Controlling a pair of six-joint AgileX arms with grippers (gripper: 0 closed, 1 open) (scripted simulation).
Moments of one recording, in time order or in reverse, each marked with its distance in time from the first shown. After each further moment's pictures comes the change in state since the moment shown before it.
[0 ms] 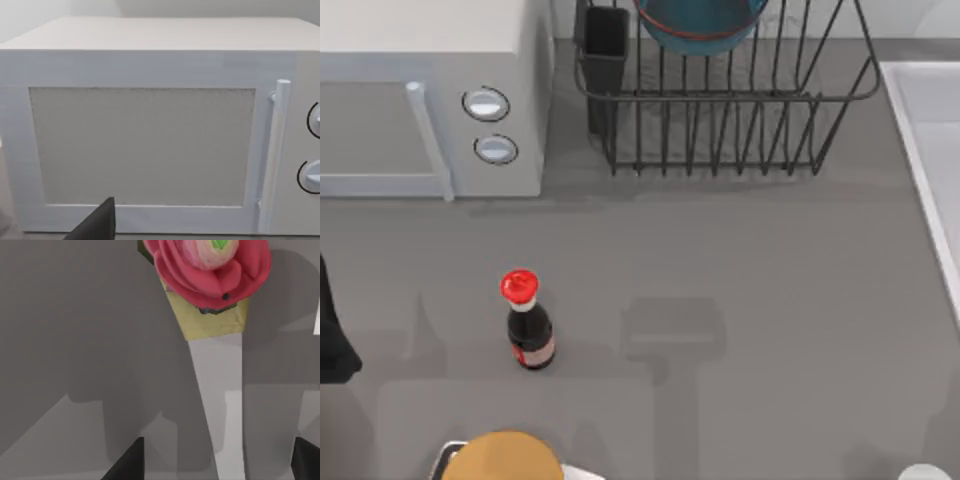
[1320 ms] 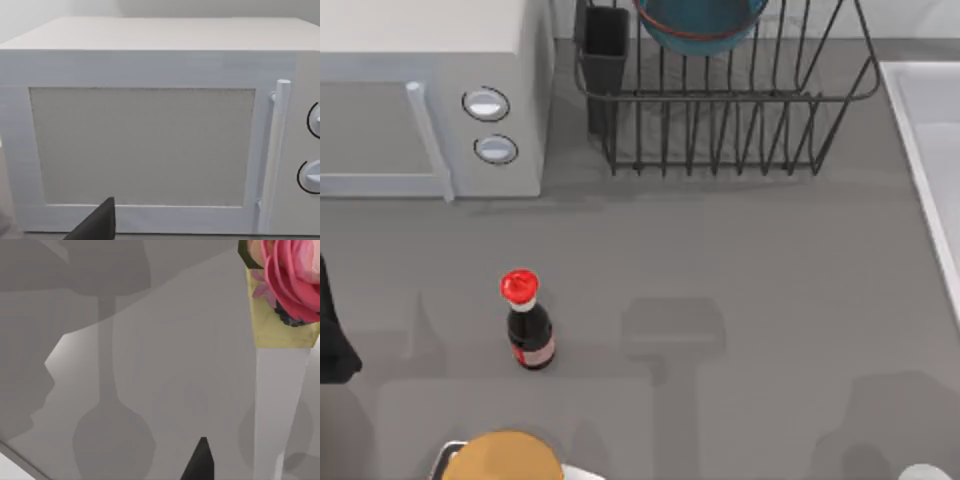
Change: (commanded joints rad) left arm 0.000 0.000 0.000 0.000 0.000 0.000; right arm 0.005 -0.209 0.345 -0.570 -0.001 0.037
